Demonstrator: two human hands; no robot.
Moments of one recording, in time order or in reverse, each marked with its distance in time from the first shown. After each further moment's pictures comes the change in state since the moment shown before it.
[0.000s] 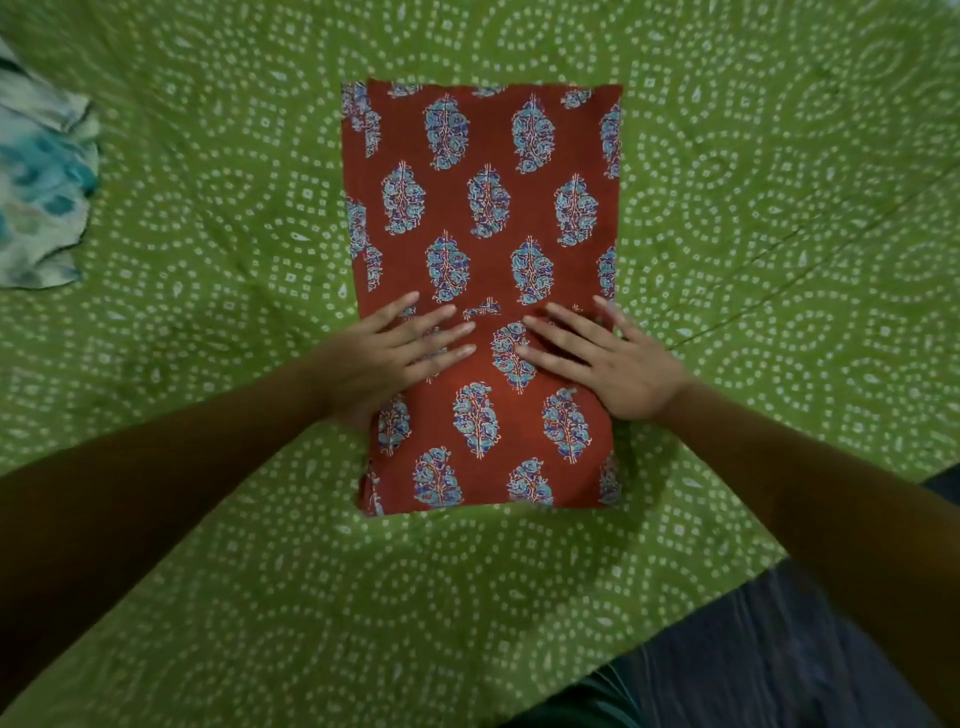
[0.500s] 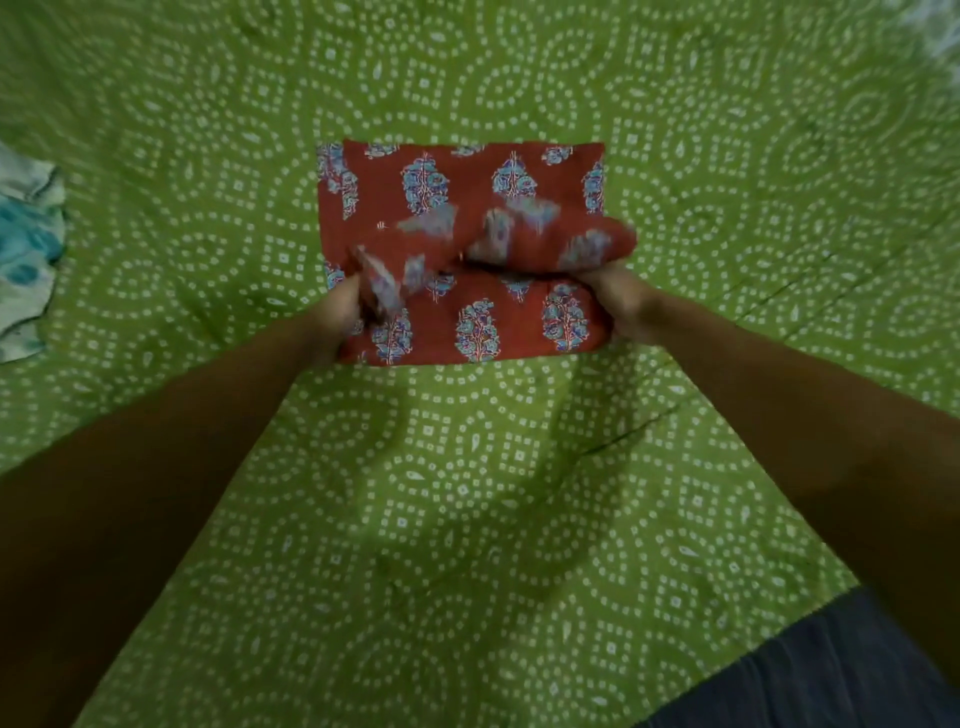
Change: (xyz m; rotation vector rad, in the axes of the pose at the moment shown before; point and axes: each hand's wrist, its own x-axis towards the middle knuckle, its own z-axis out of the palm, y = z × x) left_hand 0.061 -0.071 -0.023 -2.243 0.345 -1.056; right_hand 0.084 0.090 -0.038 1.914 0.107 1.031
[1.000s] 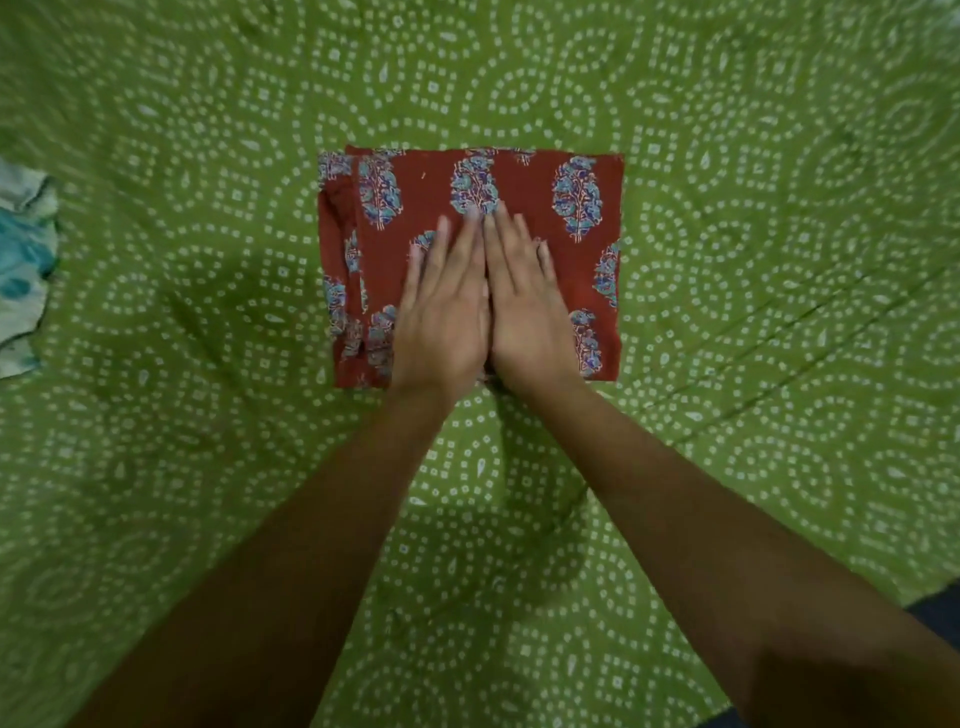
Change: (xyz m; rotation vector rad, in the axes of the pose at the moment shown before) left_hand 0.027 -0.019 0.077 1.429 0.447 0.753; right_hand 0.013 0.012 0.089 -1.142 0.416 -0.745
